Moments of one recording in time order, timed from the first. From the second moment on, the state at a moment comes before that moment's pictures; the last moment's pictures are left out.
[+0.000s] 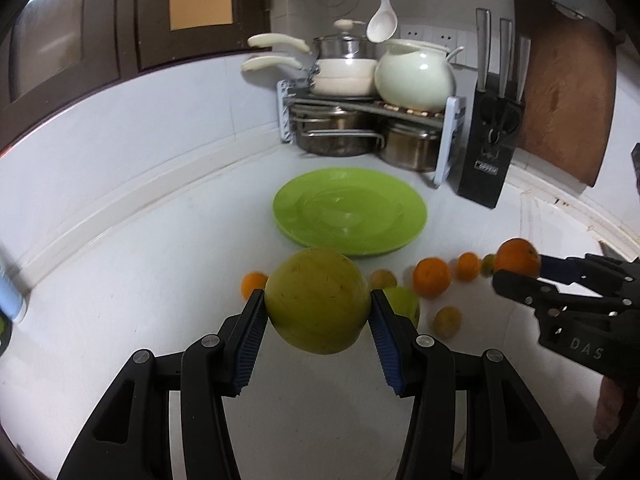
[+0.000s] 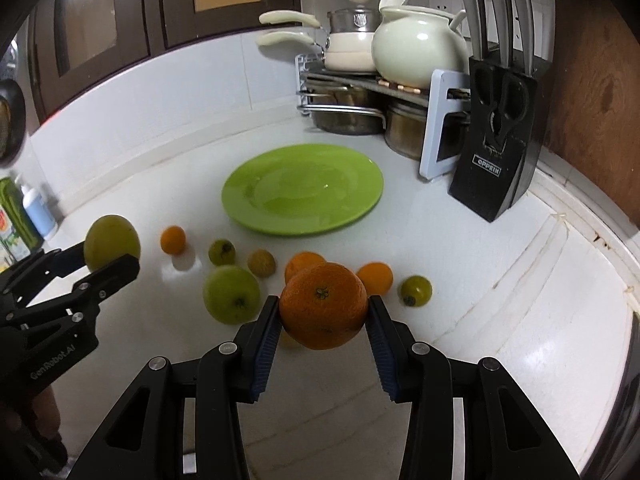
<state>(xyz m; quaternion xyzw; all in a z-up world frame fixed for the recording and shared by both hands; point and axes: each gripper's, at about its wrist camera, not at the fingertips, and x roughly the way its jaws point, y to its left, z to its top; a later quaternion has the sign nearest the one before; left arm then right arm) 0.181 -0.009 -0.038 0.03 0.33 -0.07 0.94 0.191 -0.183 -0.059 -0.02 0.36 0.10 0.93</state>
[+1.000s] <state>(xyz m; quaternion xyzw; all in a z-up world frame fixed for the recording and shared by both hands) 0.326 -0.015 -0.033 0.07 0.36 -0.15 0.92 0.327 -0.158 -0.052 -0.02 0.39 0.13 0.91</state>
